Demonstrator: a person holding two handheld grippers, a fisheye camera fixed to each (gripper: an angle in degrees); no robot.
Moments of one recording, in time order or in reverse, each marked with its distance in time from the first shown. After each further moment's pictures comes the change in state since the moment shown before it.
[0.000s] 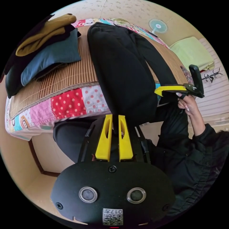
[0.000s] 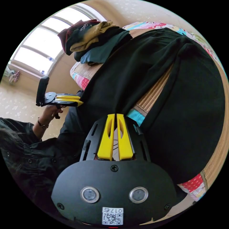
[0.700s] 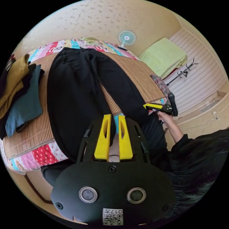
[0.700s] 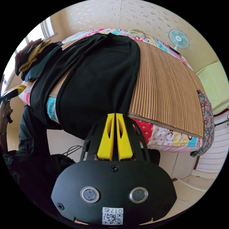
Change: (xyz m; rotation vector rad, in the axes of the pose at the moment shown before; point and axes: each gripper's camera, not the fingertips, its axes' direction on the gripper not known) left arm 0.129 -0.094 -0.029 0.203 0.211 0.234; right arm 0.093 0.147 -0.105 0.117 0.593 0.360
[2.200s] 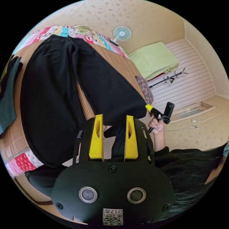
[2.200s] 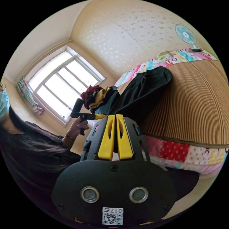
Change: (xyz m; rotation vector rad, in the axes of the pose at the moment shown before) left arm -0.010 -0.047 0.052 -0.060 0.337 -0.088; right arm 0.169 0.081 -0.060 0.426 -0.857 -0.028
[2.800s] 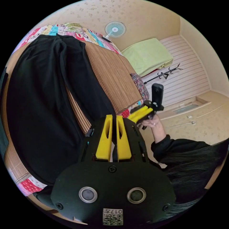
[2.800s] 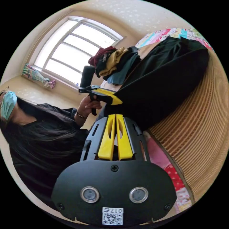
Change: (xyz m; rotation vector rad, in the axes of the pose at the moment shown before) left arm -0.033 -0.030 0.019 -0.049 0.068 0.040; right arm 0.058 -0.075 0.147 -0.540 -0.182 -0.053
